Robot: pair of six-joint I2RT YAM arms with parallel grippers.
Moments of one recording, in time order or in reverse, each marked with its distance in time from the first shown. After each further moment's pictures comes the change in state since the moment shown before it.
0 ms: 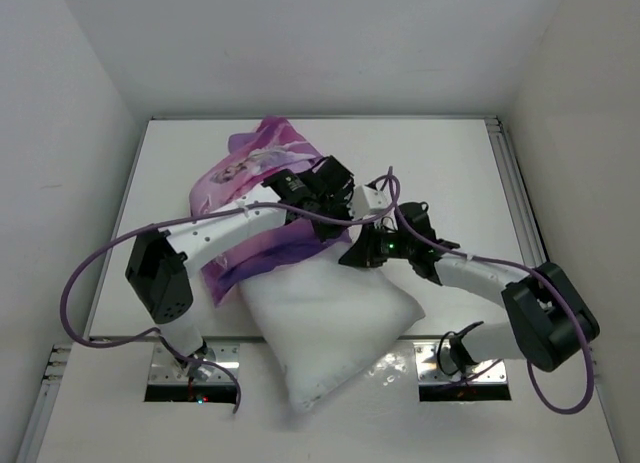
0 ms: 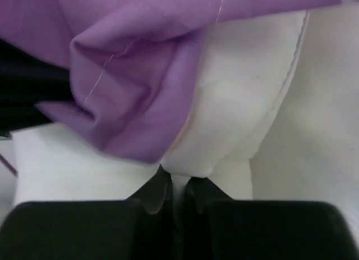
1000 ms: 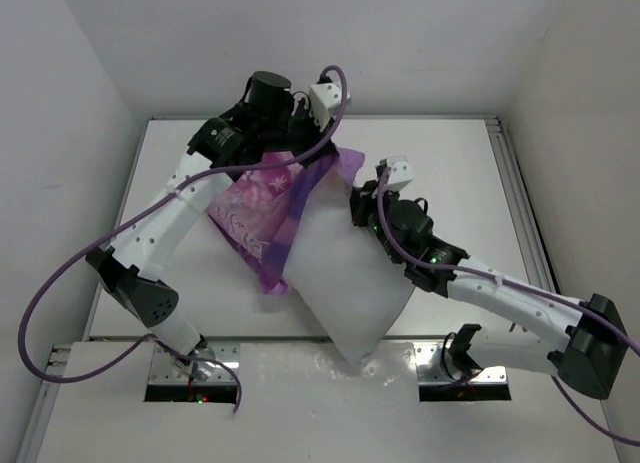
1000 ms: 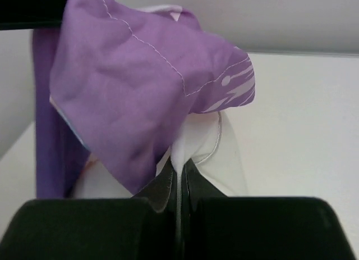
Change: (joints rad) left arm 0.236 -0.086 0.421 0.021 0.193 -0.126; right arm 0.386 -0.245 0.231 0.089 1.115 -0.283
